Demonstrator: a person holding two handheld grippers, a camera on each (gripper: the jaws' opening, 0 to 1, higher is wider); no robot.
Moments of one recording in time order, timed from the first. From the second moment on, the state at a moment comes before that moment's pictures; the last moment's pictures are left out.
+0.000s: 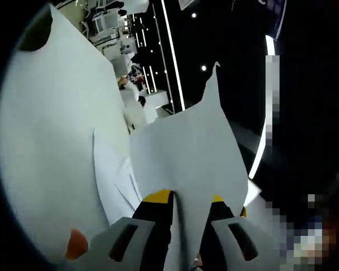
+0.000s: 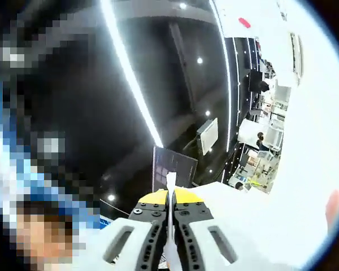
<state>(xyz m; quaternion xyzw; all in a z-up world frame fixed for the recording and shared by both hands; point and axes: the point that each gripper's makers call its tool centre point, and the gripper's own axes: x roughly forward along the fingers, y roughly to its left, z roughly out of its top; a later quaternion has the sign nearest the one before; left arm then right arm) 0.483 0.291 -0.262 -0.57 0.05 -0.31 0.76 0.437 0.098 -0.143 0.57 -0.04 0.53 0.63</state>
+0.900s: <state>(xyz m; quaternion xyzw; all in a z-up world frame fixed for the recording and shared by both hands) 0.484 0.292 -0.267 -0.59 0.05 -0.30 0.74 0.442 0.112 -0.181 0.60 0.01 0.51 0.62</state>
